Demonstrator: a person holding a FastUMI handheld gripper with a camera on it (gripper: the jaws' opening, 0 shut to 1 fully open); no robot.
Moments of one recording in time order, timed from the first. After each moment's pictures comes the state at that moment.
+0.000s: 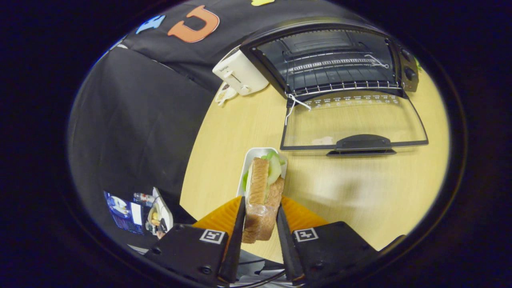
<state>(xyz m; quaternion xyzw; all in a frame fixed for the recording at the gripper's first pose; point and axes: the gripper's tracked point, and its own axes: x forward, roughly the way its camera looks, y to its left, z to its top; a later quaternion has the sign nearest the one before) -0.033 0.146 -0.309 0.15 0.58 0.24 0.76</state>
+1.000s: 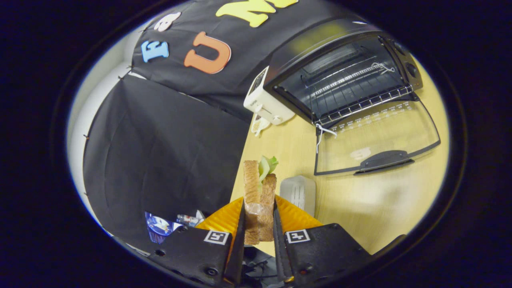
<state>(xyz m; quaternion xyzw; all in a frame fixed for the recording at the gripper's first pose) 0.006 0.162 -0.241 0.31 0.47 0.31 0.76</state>
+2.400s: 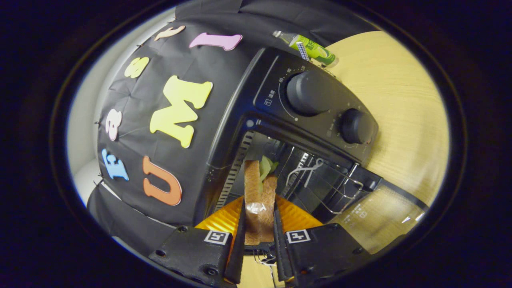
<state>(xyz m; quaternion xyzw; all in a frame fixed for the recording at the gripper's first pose) 0.253 0.019 -0.274 0.51 0.19 0.01 0.84</state>
